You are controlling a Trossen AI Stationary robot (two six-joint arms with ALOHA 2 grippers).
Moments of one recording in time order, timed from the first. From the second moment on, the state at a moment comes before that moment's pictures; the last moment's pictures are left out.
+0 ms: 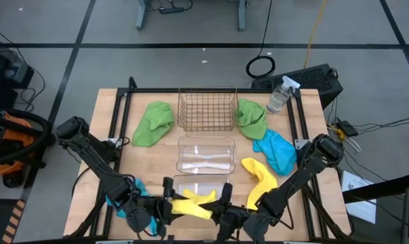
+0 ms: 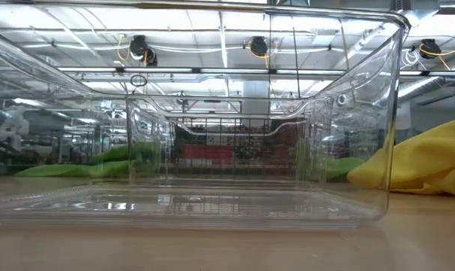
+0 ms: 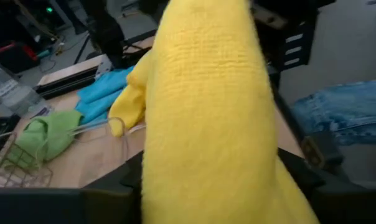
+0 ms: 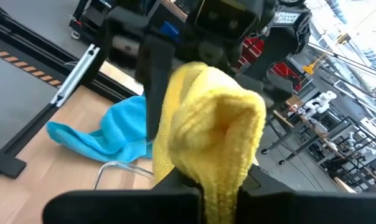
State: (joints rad) left arm -0.81 1.58 1.22 -0.22 -0.69 -0.12; right arm 0.73 1.91 1.40 0.33 0.92 -0.47
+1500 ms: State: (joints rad) left arm -0.82 1.53 1.22 -0.17 -0.69 -0.12; right arm 0.82 1.91 1.40 -0.11 1.20 0.11
